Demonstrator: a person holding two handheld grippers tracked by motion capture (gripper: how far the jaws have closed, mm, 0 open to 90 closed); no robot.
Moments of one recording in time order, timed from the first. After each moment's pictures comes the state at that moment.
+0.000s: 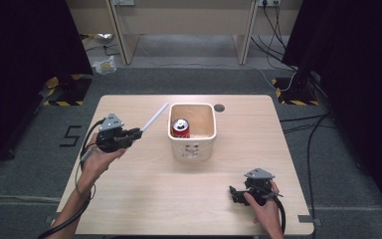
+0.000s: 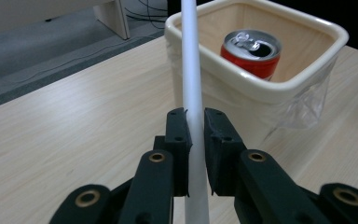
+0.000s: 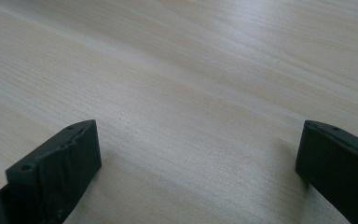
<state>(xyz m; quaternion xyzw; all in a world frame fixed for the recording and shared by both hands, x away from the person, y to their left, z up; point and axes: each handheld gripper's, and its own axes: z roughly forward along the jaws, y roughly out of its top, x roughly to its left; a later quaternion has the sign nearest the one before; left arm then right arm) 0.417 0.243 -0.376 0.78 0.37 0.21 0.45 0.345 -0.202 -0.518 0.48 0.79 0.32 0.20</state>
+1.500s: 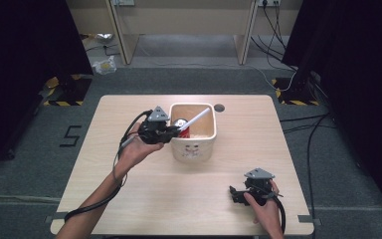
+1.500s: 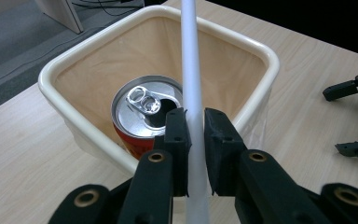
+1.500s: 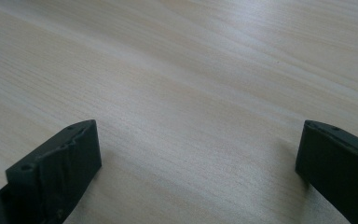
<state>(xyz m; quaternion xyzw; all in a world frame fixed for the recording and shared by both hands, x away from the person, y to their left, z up) 0.442 0.142 -0.365 0.84 0.30 0.16 0.42 0.345 -0.202 -0.518 0.48 0.79 0.32 0.20</state>
